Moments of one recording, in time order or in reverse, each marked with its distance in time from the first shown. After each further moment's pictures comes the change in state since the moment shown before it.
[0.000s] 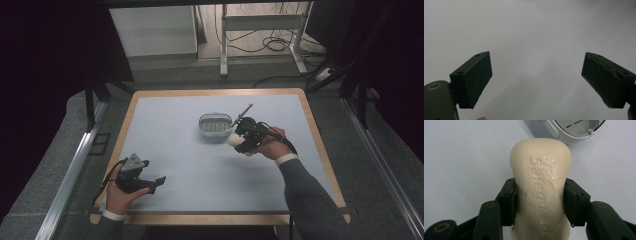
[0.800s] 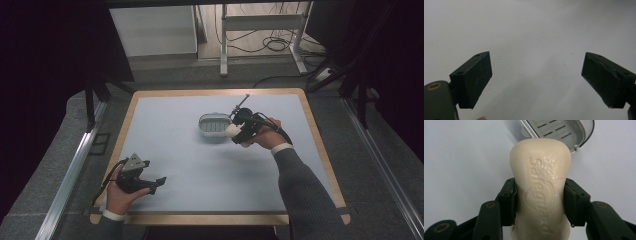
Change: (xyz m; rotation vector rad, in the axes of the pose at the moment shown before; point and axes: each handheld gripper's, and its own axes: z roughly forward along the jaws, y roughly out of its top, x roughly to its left) left arm -0.001 0.001 0.000 0.003 -0.005 0.003; right arm -0.020 0.022 0.006 -0.010 0.015 0.017
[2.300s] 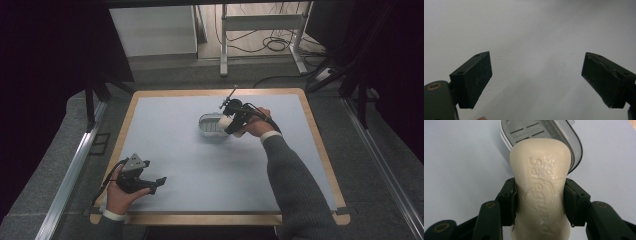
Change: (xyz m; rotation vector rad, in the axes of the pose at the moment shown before) left arm 0.000 0.000 0.001 0.000 0.002 0.006; right arm -0.016 0.038 0.018 0.023 -0.031 -0.047
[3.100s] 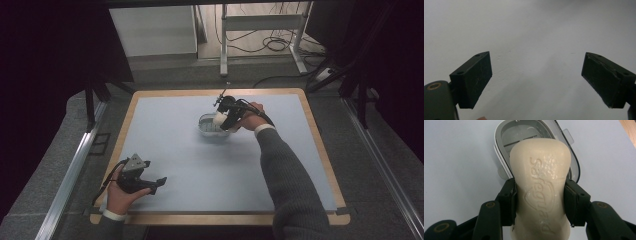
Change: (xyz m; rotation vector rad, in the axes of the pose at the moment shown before) left arm 0.000 0.000 0.001 0.004 -0.001 0.001; right arm -0.010 0.022 0.018 -0.010 0.011 -0.091
